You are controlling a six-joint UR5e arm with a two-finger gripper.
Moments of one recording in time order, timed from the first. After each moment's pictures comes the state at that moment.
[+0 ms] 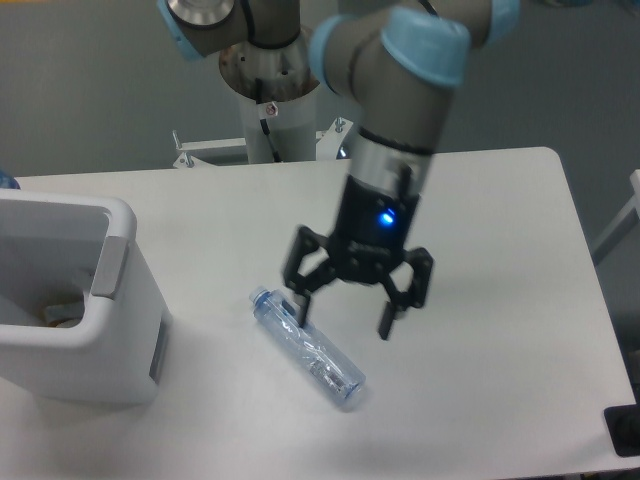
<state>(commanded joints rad) 2.53 -1.95 -1.45 -0.91 1.11 0.32</state>
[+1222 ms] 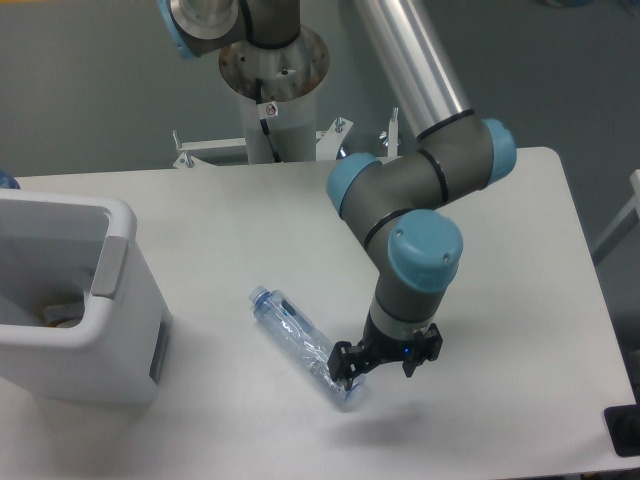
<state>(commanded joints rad) 2.43 -2.19 -1.39 -1.06 1.45 0.19</state>
